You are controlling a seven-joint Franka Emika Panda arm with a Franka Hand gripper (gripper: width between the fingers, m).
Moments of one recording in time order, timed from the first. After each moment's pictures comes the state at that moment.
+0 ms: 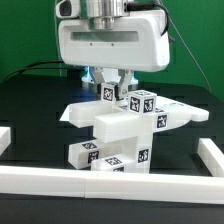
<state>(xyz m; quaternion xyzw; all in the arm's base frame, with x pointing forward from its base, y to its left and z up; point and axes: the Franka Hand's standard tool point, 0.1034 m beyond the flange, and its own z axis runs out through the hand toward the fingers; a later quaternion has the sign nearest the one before) 0.549 -0.030 0.109 -0.90 0.44 0.00 0.05</state>
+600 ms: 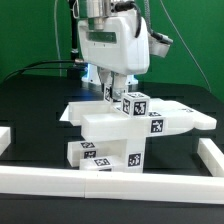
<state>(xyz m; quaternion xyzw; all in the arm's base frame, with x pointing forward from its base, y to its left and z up) 0.553 -0.029 0.109 -0.80 0.60 0.01 0.06</state>
